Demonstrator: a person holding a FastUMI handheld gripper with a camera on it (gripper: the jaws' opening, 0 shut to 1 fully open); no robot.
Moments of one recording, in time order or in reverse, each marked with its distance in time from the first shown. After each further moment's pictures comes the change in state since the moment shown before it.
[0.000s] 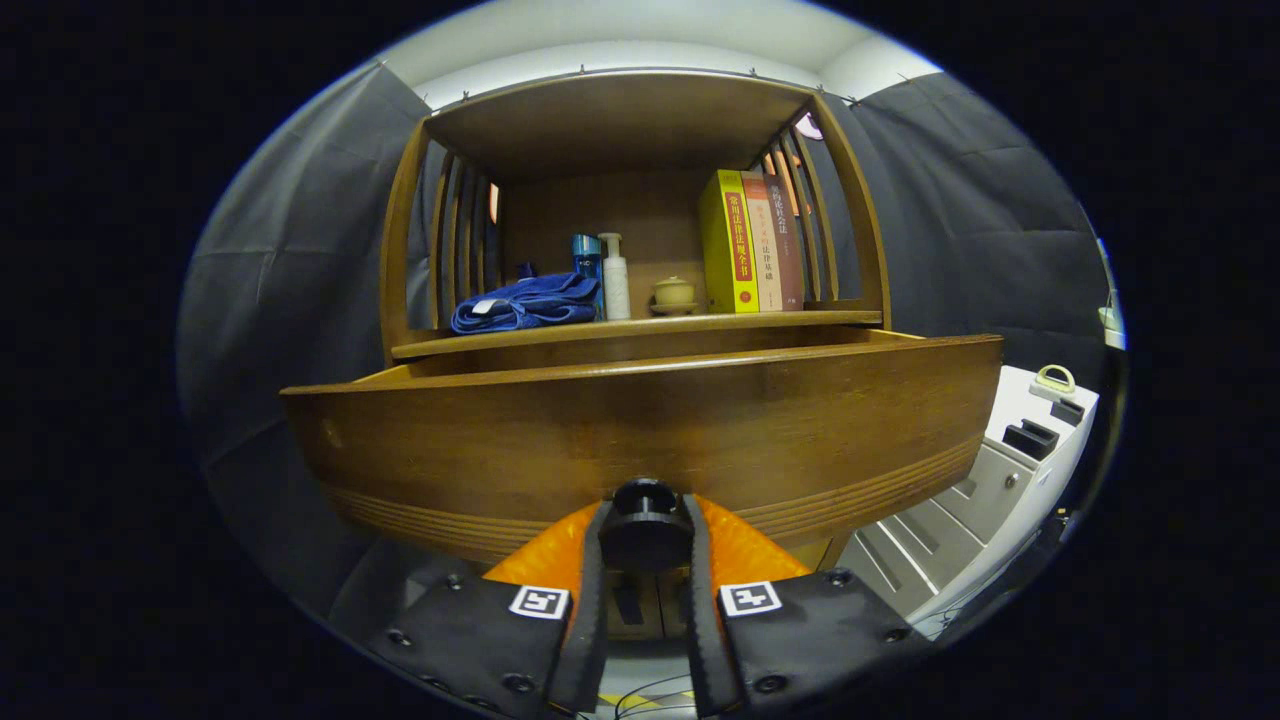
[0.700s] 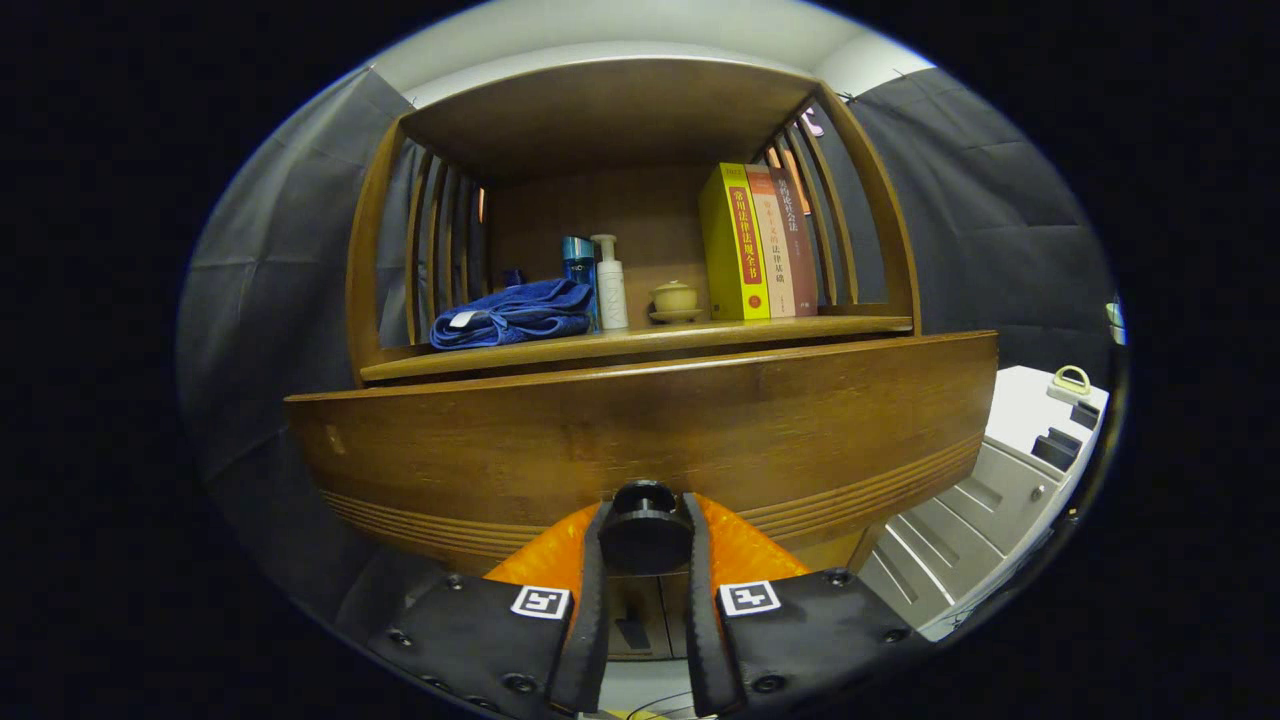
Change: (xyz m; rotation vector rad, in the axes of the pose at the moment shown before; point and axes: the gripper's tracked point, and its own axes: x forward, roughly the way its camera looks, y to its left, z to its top) arm 0.039 0.003 0.014 0.022 -0.010 -0.005
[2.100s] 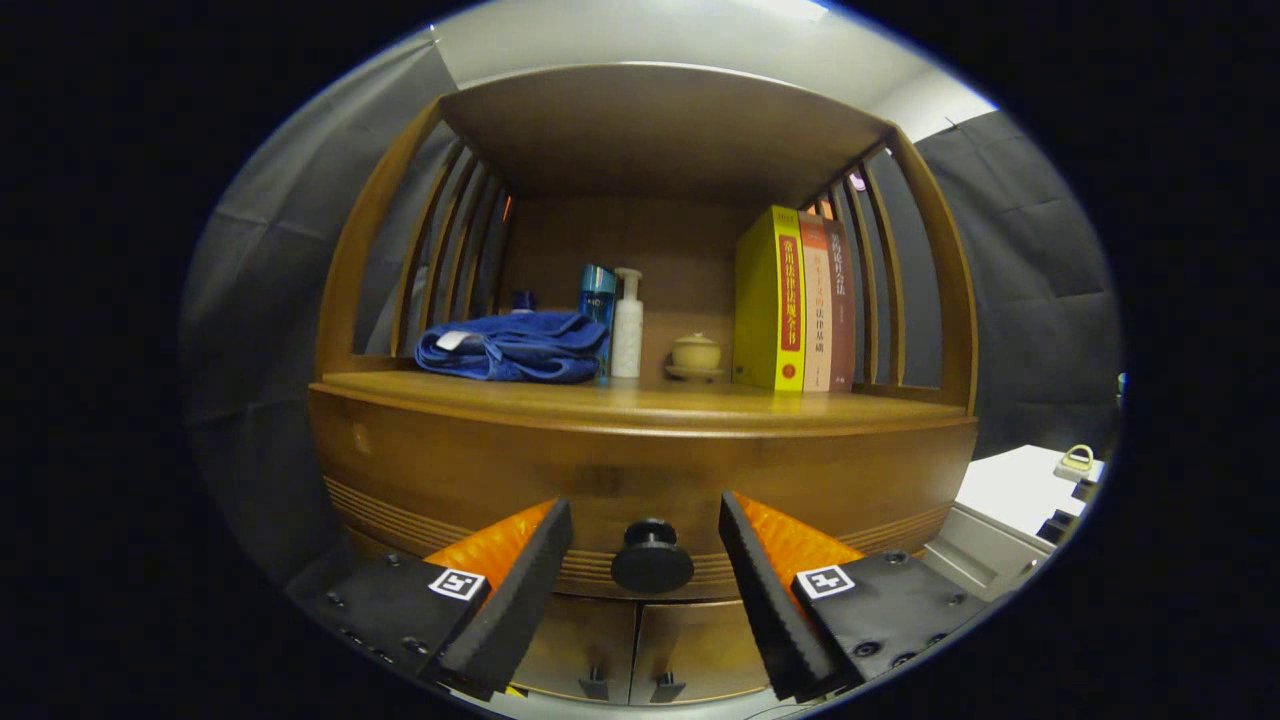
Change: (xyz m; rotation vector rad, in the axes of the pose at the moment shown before) arm 0.085 0.007 0.037 -0.141 -0.111 -0.012
